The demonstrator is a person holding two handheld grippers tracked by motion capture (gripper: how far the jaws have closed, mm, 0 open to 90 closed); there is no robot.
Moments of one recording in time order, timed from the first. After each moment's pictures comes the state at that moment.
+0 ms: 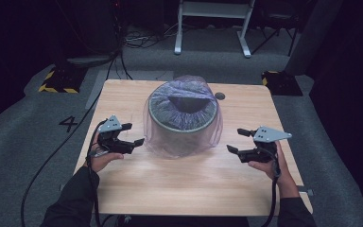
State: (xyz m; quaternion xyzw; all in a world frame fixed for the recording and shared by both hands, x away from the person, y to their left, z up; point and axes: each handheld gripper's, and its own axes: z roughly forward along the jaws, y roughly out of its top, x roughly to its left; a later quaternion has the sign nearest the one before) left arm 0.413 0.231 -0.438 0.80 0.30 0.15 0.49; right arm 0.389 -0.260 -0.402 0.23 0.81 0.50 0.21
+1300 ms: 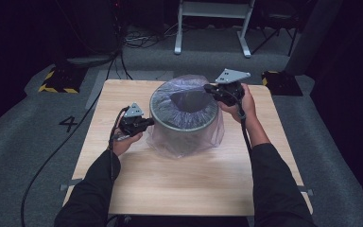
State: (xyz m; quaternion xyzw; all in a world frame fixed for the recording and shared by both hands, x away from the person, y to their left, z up) left arm 0.475 0.188 -0.444 0.81 0.31 0.17 0.47; right arm 0.513 -0.156 -0.317 0.22 0.82 0.44 0.29
